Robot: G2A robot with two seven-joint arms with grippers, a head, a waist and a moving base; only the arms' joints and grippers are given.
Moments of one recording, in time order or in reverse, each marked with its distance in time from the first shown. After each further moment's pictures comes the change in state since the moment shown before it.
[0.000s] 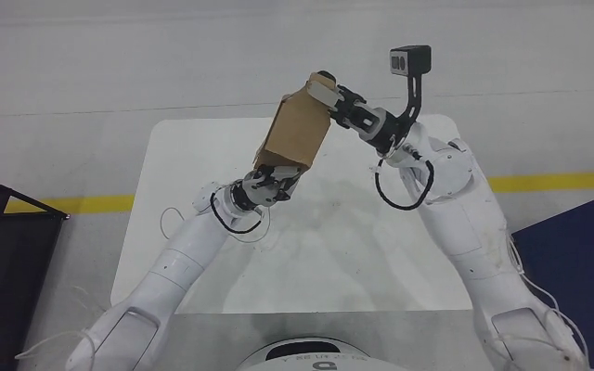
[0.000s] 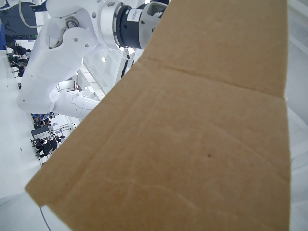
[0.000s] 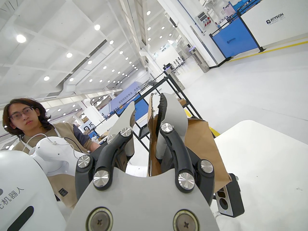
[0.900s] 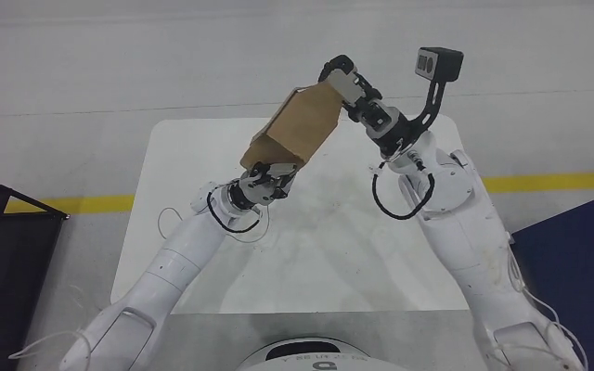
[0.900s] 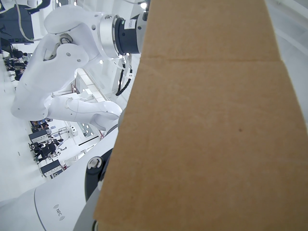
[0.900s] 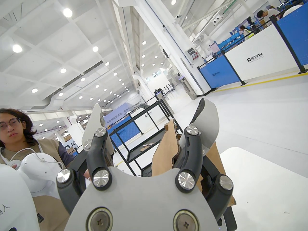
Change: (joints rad) left arm -0.003 0.027 0.026 -0.024 -0.055 -0.023 0.019; right arm -0.074 -0.001 0.008 -0.118 -0.144 -0.002 -0.261
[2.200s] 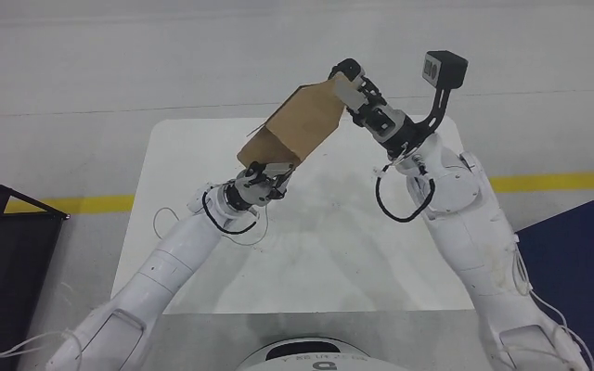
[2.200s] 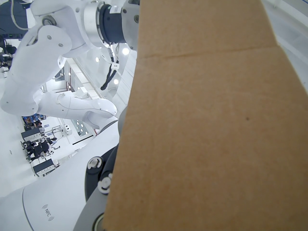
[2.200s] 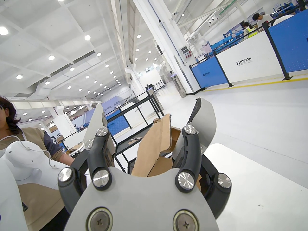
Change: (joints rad) left arm -0.010 0.058 0.066 -0.056 -0.097 -0.005 0.032; right arm -0.029 0.027 0.032 -0.007 -0.084 -0.036 -0.022
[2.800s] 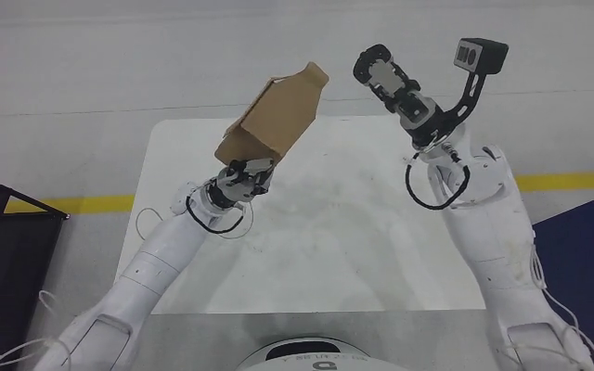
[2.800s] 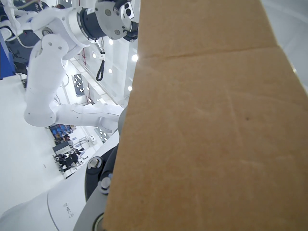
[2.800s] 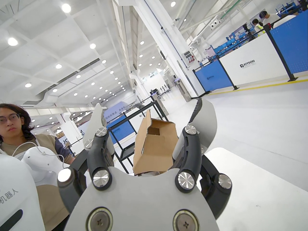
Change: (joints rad) left arm 0.032 0.060 -0.047 -0.055 -0.003 -0.084 0.000; right arm 0.030 0.020 0.074 0.059 0.148 -0.058 0.074
